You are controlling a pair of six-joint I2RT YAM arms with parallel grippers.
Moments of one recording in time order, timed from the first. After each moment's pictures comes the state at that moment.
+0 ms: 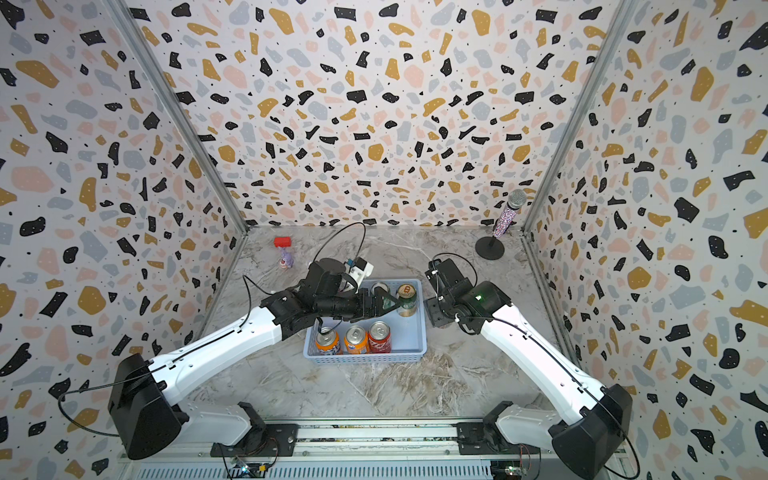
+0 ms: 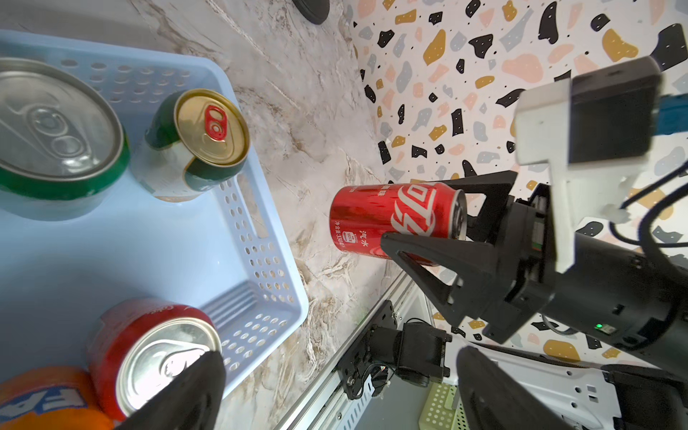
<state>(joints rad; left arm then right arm) -0.75 1.36 1.10 -0.33 0.45 -0.79 0.65 1.21 1.18 -1.04 0.25 0.21</state>
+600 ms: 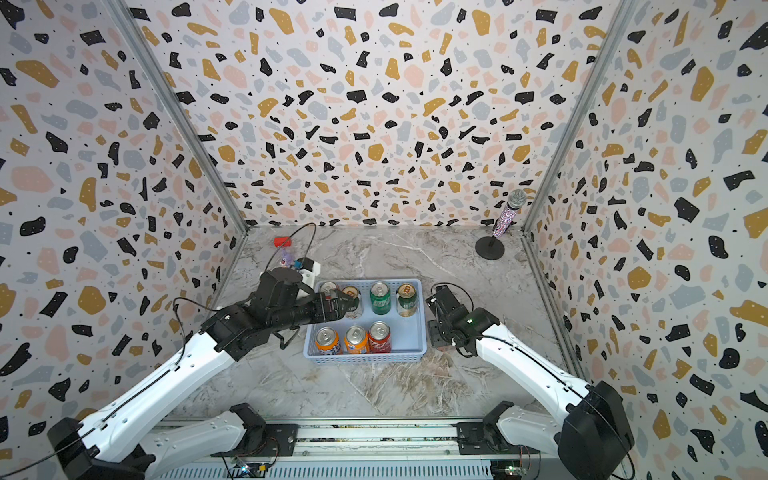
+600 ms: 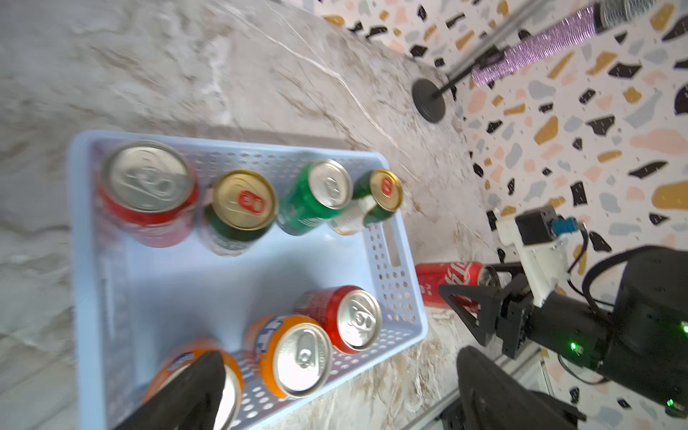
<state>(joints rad) -0.61 1.03 1.05 -0.67 0.07 -0.65 0.65 1.17 0.85 -0.79 0.22 0.39</state>
